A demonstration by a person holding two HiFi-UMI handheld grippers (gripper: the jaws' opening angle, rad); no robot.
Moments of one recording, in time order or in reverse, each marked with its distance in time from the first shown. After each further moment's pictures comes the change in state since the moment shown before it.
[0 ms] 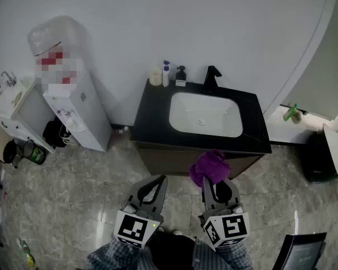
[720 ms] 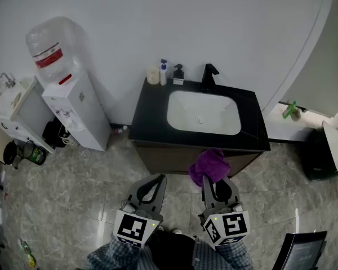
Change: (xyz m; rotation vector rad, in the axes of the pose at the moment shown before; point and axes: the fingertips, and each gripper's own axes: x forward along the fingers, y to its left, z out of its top) left arm 0.002 -0.008 -0.003 -0.006 0.007 0.000; right arm -0.005 -0.009 -0.007 0.026 0.007 -0.007
